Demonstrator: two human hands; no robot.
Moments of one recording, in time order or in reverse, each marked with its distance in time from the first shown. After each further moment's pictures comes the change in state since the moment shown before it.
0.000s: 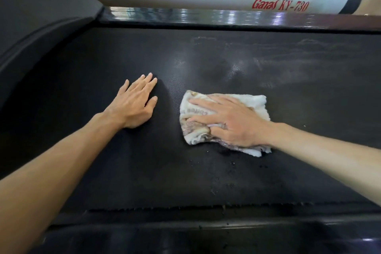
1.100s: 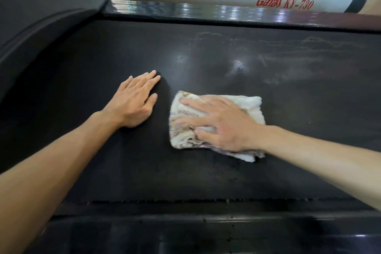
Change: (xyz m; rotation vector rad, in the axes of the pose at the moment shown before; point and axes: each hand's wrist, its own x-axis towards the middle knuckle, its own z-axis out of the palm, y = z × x) left_hand -0.010 -0.007 0.007 -0.035 0.060 0.086; right_hand 0.007 -0.032 0.009 -0.044 0.020 -0.001
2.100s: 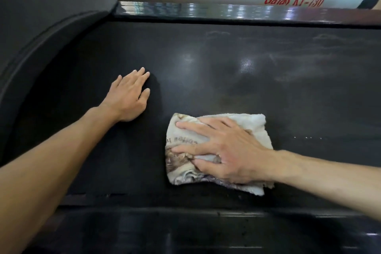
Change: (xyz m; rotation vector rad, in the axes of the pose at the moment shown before) left_hand -0.012 -0.035 -0.014 0.046 -0.007 -0.177; right_hand -0.019 -0.053 0.017 0.010 0.009 -0.092
